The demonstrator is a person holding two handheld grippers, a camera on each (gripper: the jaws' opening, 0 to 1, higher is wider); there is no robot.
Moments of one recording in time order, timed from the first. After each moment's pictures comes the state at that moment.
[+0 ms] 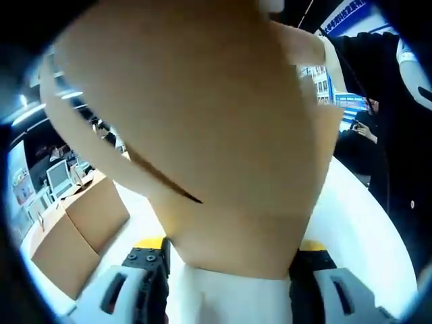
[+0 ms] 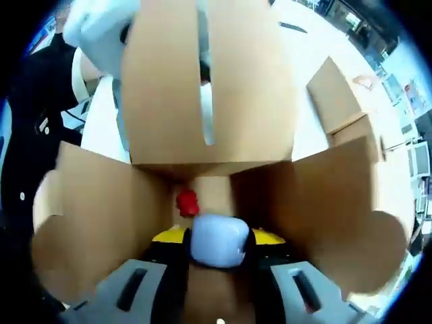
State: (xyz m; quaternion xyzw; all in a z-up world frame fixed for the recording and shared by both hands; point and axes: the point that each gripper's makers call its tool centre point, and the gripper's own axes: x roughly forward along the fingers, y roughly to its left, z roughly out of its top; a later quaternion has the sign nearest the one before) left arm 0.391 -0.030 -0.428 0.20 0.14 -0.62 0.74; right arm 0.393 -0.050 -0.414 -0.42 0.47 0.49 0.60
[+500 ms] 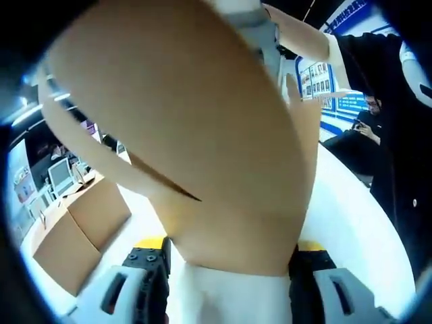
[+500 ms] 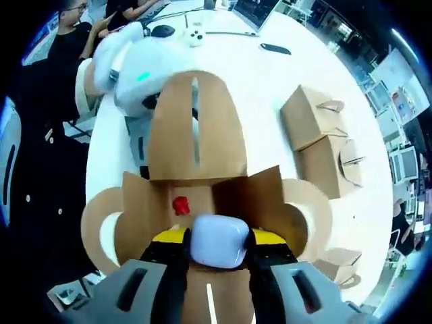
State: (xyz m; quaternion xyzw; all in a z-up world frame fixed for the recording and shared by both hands) left arm 0.389 -0.027 -0.428 0.20 0.14 -0.62 0.75; right arm 0.396 -0.051 -0.362 -0.43 0.43 0.48 0.63
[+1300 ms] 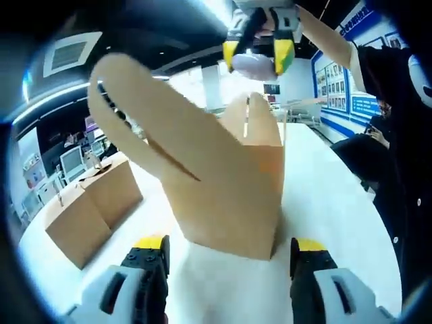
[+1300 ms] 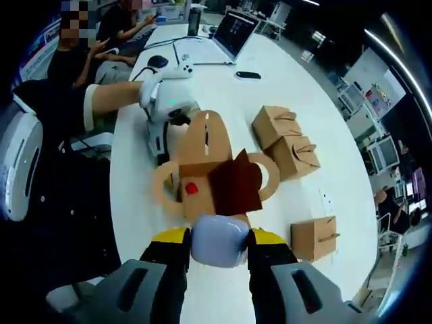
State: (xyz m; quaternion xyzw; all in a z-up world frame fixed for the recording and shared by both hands) left arm 0.374 0.000 -0.419 0.19 0.17 -0.57 0.78; right arm 0.344 -0.109 -0.281 -0.40 0.39 0.44 0.70
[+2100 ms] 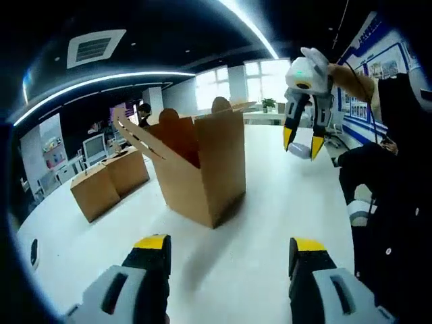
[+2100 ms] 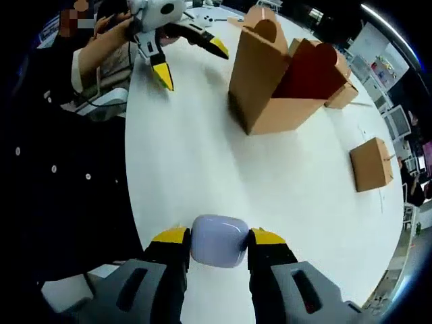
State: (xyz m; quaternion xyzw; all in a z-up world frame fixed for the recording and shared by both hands) left arm 0.289 0.023 -0.418 0.17 0.18 -0.51 0.83; right arm 0.247 -0.182 -0.426 -0.38 0.46 0.43 0.68
